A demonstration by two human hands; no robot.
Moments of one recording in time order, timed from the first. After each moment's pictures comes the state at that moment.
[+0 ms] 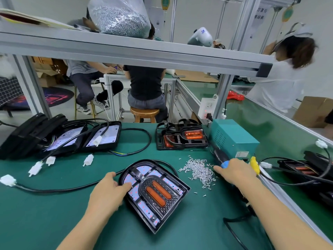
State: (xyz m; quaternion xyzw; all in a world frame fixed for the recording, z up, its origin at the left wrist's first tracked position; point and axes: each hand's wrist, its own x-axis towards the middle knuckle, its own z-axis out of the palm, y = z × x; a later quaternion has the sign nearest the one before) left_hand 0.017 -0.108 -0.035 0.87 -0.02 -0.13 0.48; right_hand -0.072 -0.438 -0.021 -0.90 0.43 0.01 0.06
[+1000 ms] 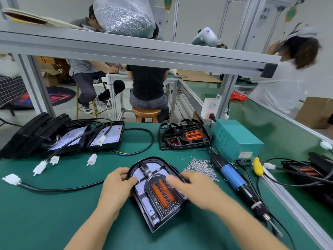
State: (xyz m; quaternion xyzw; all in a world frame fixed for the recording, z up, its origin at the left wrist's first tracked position) left_hand 0.023 -0.120 -0.033 0.76 -0.02 -0.13 0.63; right_hand -0.076 -0.305 -0.005 -0.93 0.20 0.03 0.30
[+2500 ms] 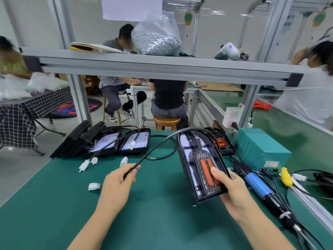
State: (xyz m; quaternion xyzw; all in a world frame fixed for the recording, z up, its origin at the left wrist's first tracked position) left_hand 0.021 -0.046 -0.011 0.83 -0.16 0.08 0.53; right_hand -0.079 -0.304 -0.015 -0.51 0.14 -0.17 0.83
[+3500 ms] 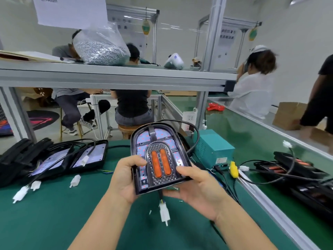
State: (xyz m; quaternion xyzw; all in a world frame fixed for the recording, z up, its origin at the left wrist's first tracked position) left_hand -0.002 -0.176 0.050 0.35 -0.13 -0.44 0.82; right_hand -0.119 -0.313 0.044 -0.52 -0.02 -0.02 0.86
